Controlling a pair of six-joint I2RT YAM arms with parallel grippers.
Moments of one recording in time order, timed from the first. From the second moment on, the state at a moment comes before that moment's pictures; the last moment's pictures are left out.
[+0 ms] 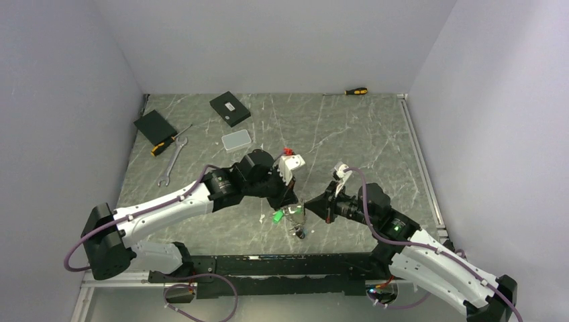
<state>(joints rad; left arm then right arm) -0.99 1.28 1.02 -0.30 0.32 -0.15 0.81 0.56 0.43 -0.12 -0.25 0.36</state>
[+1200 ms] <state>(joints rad) -0.98 1.17 0.99 -0.28 0.27 -0.14 0.81 0.69 0.59 -0.13 -0.33 0.32</state>
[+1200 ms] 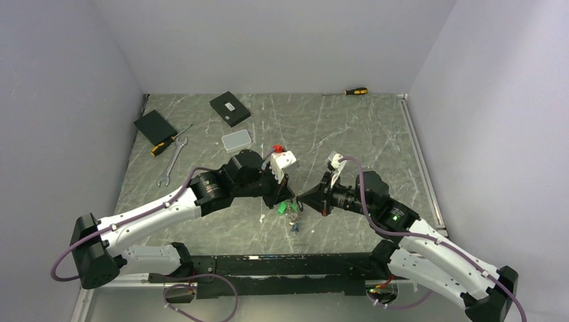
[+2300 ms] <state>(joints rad) -0.98 1.20 0.99 -0.27 0.31 -0.13 0.81 0.73 0.66 -0.19 -0.32 0.27</state>
